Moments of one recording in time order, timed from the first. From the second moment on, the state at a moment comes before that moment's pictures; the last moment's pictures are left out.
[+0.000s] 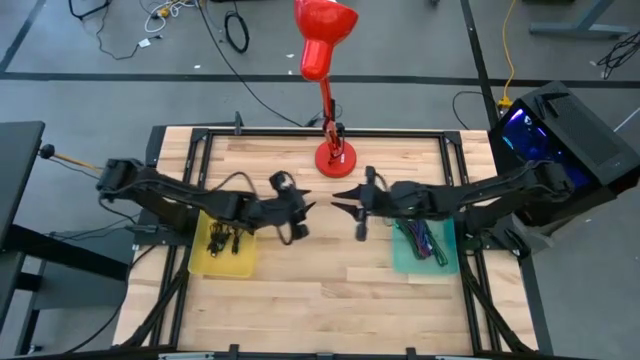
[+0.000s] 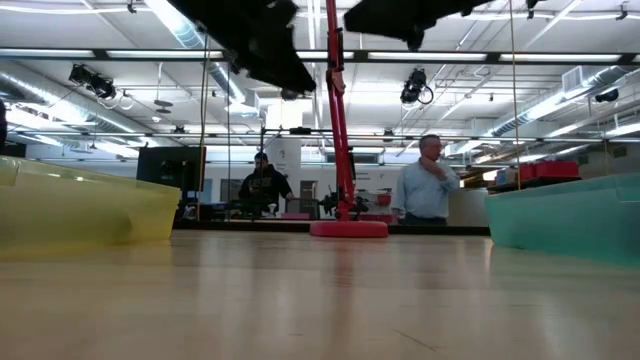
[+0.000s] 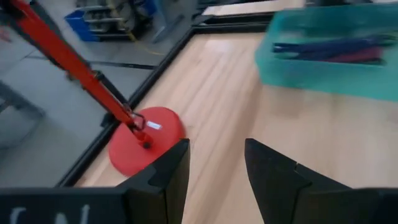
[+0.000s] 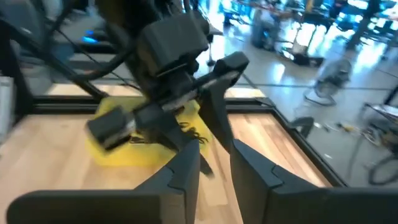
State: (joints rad) left arm -0.18 1.48 0.98 -0.05 -0.70 -0.10; right arm 0.14 1.35 0.89 0.24 0.32 -0.05
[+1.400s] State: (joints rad) left arm -0.08 0.04 0.03 0.06 -0.63 -0.10; right arm 0.10 0.24 0.02 0.30 0.27 -0.05
